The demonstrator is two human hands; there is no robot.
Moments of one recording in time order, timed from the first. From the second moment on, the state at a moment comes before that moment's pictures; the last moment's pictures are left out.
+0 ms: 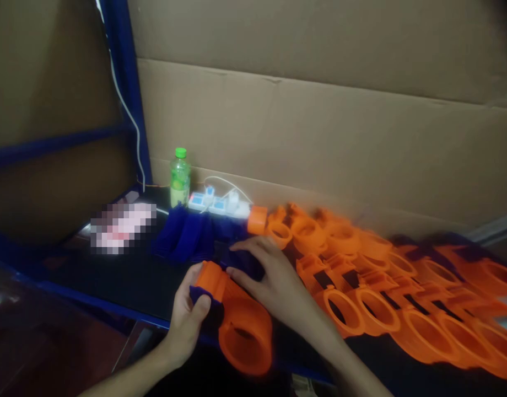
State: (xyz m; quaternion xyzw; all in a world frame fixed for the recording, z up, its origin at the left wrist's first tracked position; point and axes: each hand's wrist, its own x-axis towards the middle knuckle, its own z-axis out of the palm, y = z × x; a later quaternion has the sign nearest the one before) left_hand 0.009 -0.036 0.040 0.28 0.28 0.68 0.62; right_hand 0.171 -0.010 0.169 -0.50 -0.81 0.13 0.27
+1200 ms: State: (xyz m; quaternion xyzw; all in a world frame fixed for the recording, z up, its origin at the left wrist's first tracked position) left_hand 0.003 -0.049 0.075 0.50 0.25 0.60 0.57; right_hand 0.179 -0.044 0.160 -0.48 -0.70 0.40 0.35
